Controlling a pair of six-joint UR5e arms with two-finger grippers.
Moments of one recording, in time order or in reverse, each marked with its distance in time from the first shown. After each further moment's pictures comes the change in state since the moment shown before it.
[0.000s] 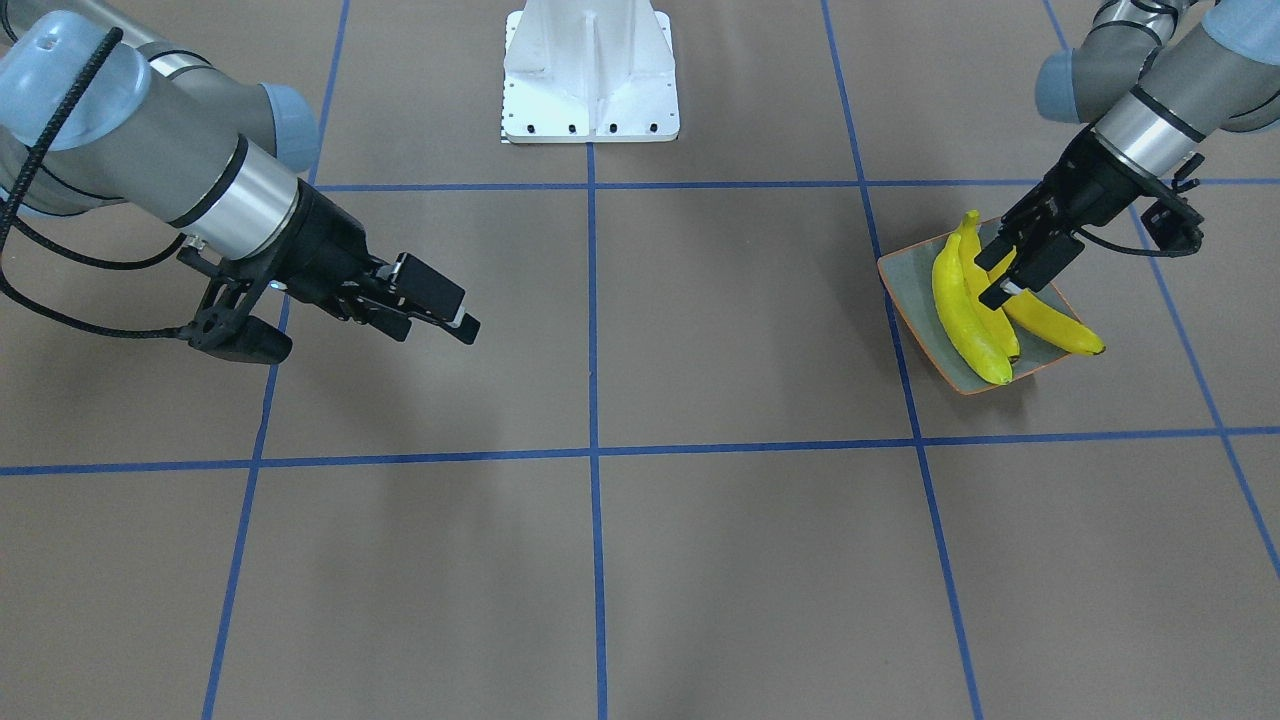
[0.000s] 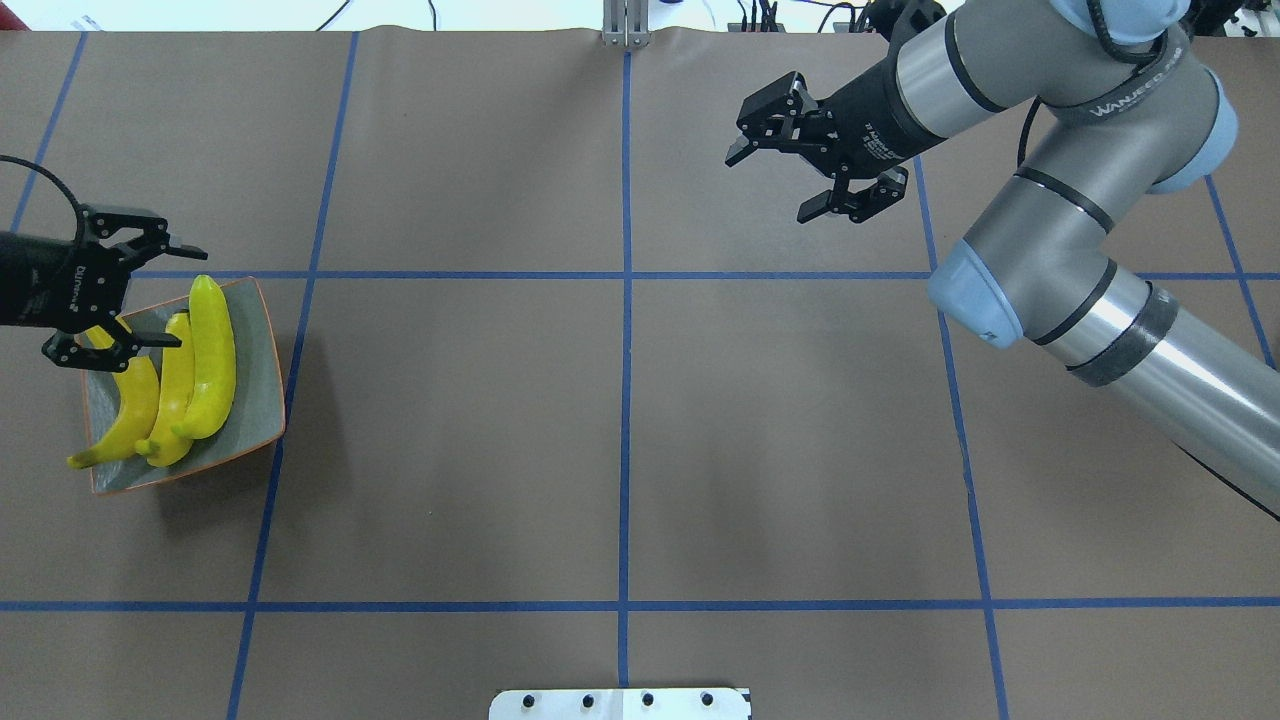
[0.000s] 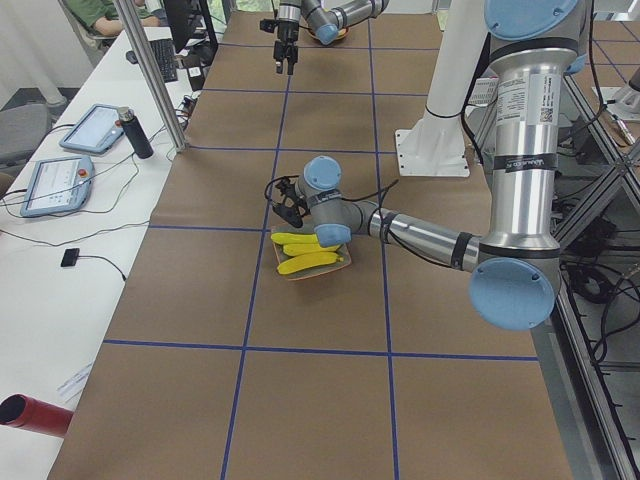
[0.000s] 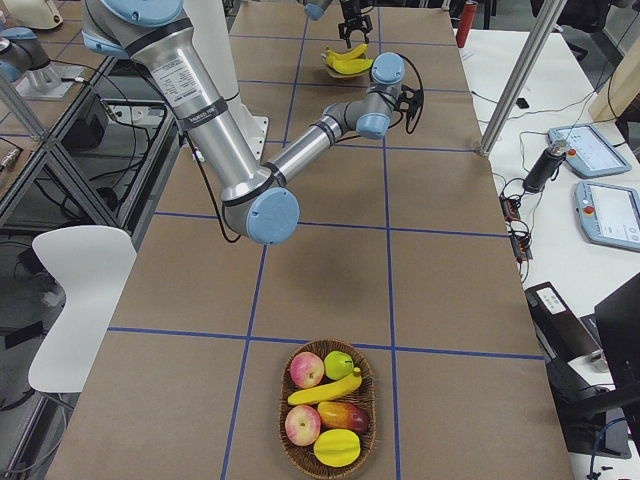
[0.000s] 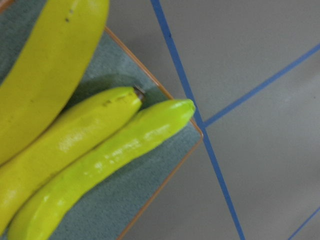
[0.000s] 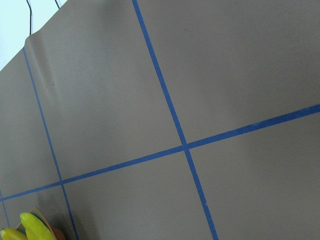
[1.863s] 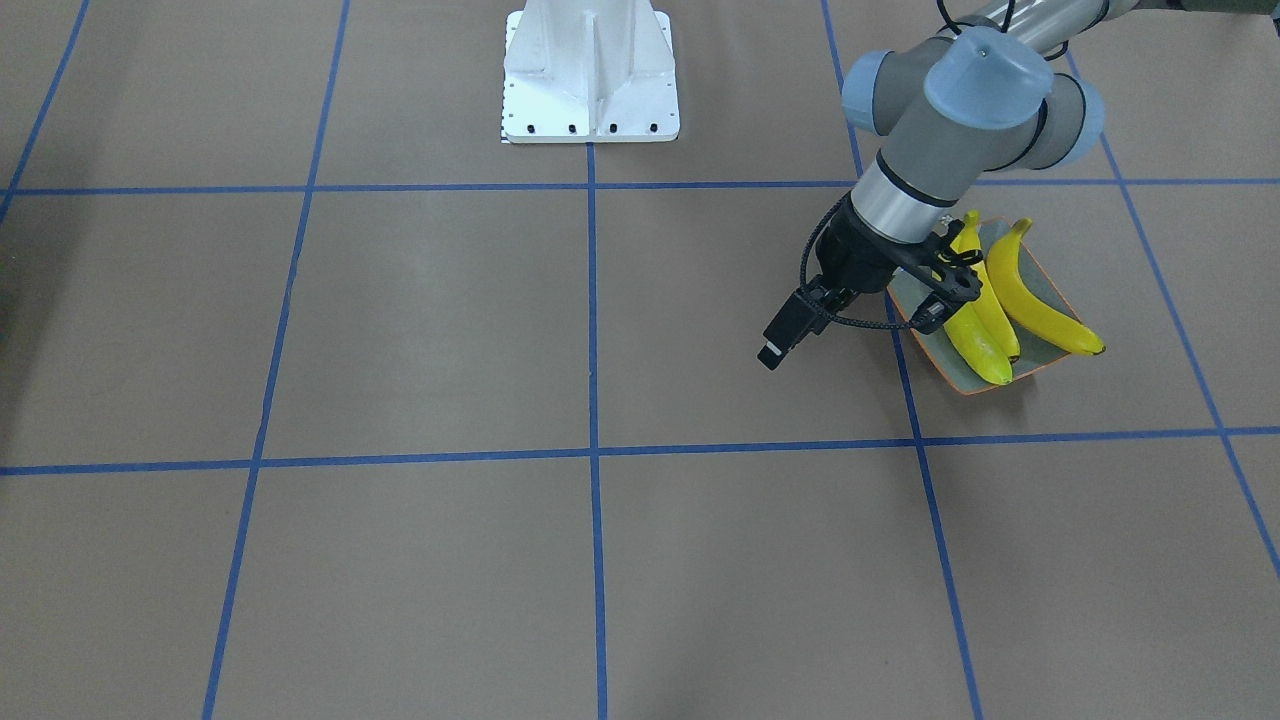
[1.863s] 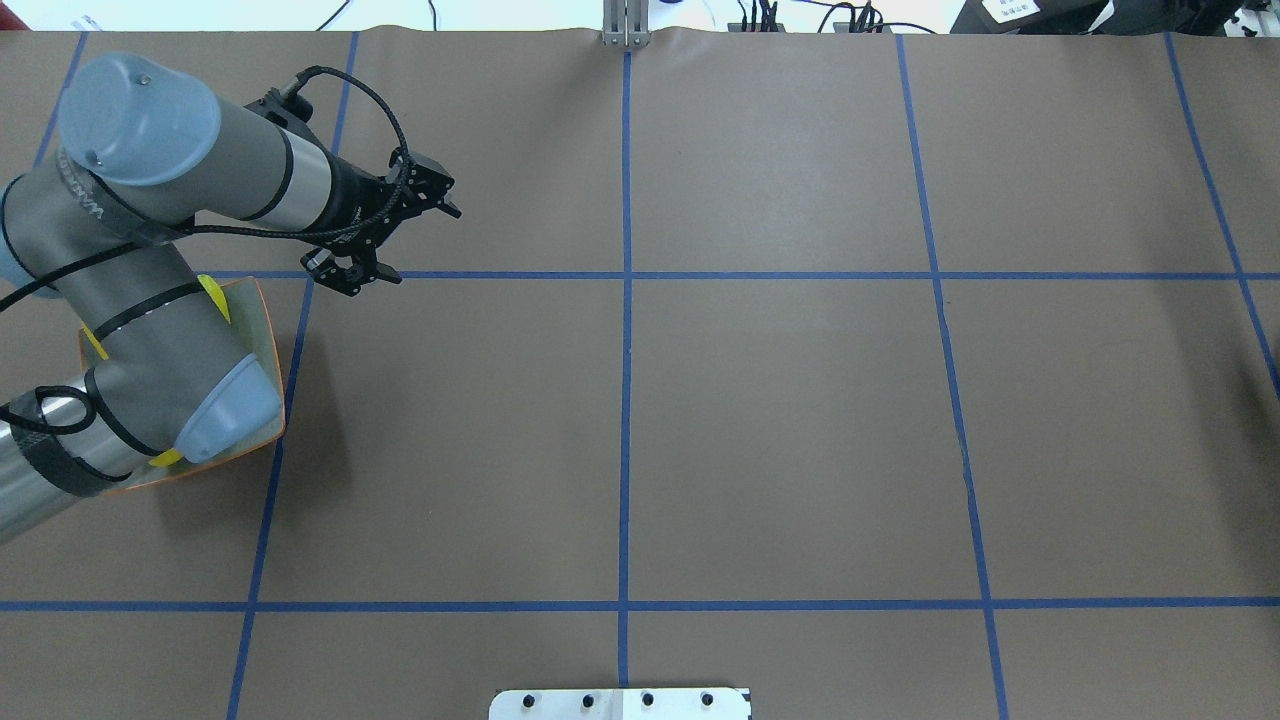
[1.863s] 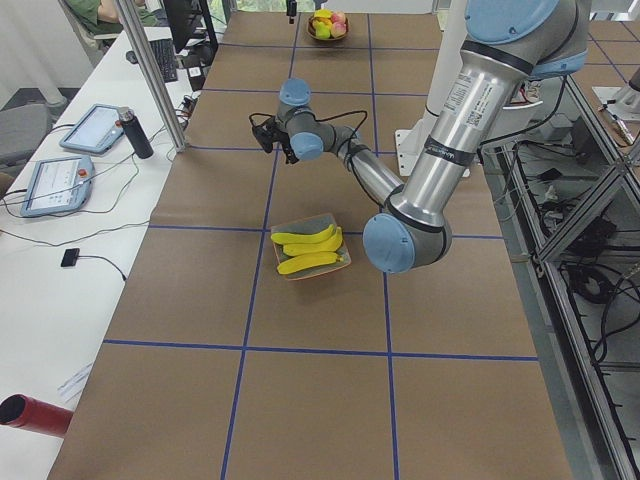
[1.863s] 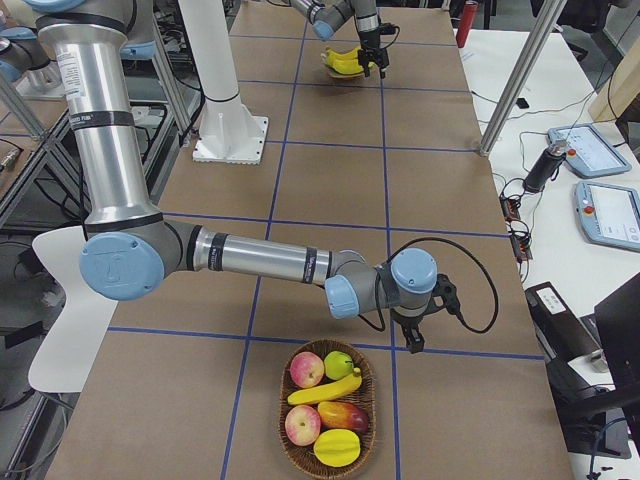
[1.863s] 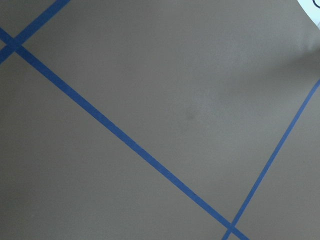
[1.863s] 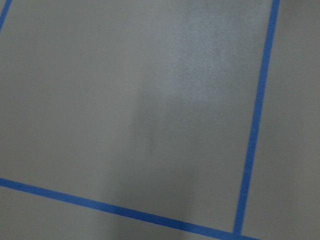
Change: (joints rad) left arm 0.179 -0.451 0.072 0.523 0.164 0.348; right arm 0.585 -0.396 -0.365 -0.251 0.022 -1.718
